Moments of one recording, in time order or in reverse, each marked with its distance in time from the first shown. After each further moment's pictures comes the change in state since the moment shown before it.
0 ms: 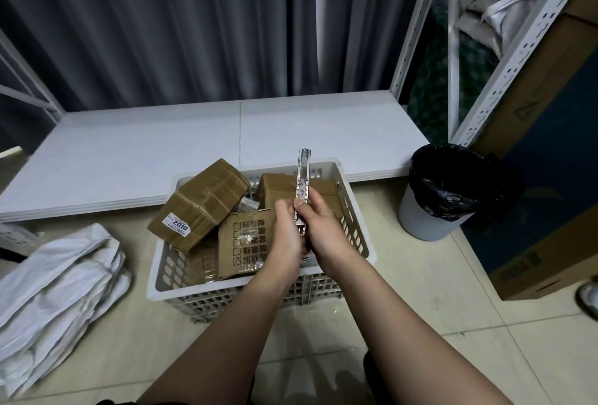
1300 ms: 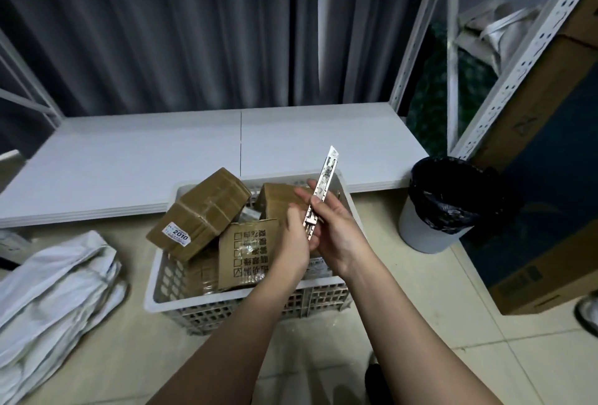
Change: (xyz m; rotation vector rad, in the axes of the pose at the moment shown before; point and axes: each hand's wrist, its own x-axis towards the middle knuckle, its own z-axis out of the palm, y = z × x) left_hand 0.030 -0.012 -0.004 0.204 -0.095 0.155; right_hand 0.011 -0.013 -0.012 0.461 -0.133 -0.089
